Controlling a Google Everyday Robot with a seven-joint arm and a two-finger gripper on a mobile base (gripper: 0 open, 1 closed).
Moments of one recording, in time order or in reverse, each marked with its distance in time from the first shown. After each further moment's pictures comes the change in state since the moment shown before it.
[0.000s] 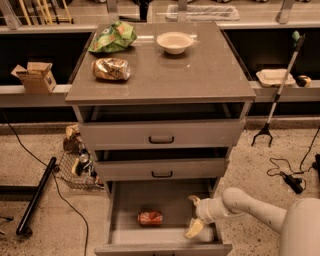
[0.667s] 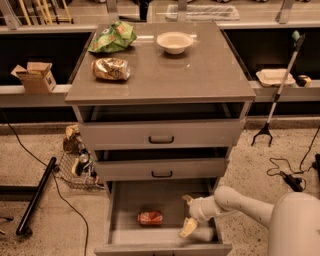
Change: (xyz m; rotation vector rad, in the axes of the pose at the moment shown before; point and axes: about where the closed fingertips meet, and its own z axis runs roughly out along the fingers) arm -0.007 -0.001 0.026 -0.024 0.009 -0.023
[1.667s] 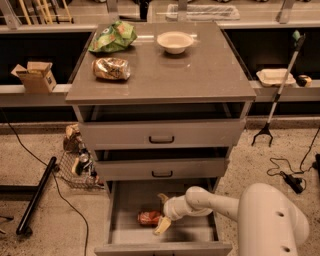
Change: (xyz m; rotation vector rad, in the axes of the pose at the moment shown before) arm -0.055 -0.006 0.107 -0.005 -0.042 -0.102
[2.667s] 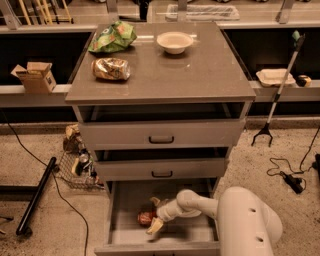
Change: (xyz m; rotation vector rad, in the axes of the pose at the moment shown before) arm 0.016 -0.013 0.067 -0.014 0.000 -0.033
